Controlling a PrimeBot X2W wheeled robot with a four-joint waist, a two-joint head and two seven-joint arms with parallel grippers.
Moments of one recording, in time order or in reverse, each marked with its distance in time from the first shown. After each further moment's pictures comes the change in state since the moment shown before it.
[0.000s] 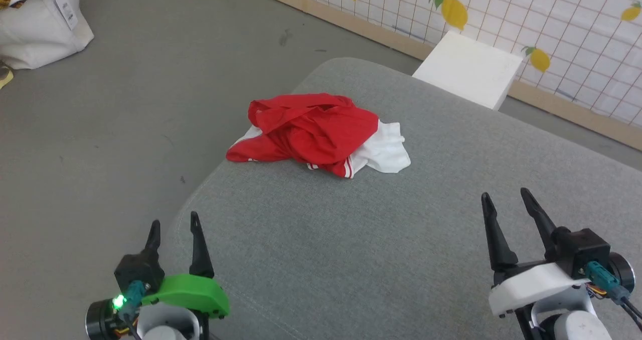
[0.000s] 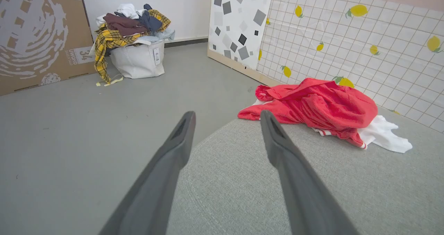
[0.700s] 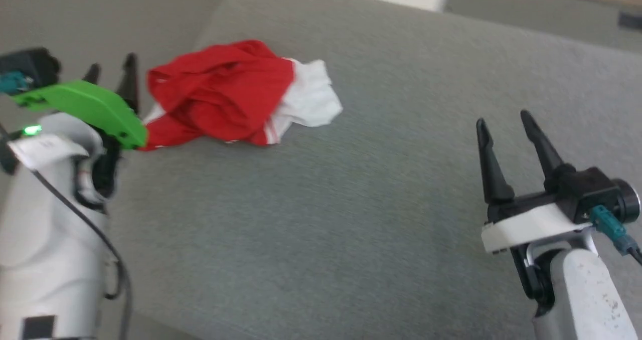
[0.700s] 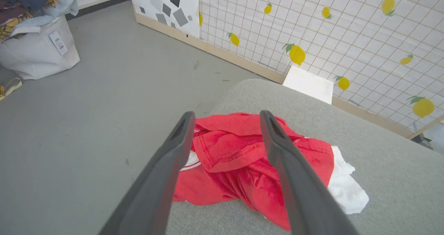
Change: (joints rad) left arm -0.593 0.193 0.082 0.187 -0.250 -0.162 0.459; right arm -0.190 0.001 0.045 -0.044 -0.035 0.000 -0.011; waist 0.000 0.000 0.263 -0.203
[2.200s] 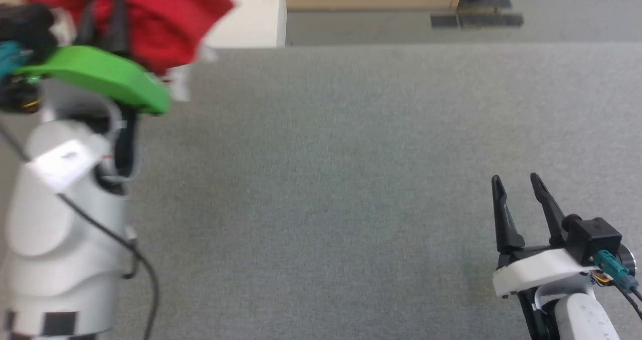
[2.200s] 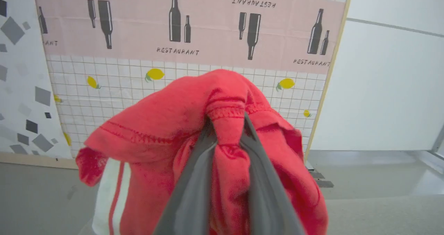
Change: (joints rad) left arm -0.041 0.007 -0.088 -0.228 0.081 -0.014 -0.177; right arm 0.101 -0.001 -0.073 0.165 0.082 0.000 -0.088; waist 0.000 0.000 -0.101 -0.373
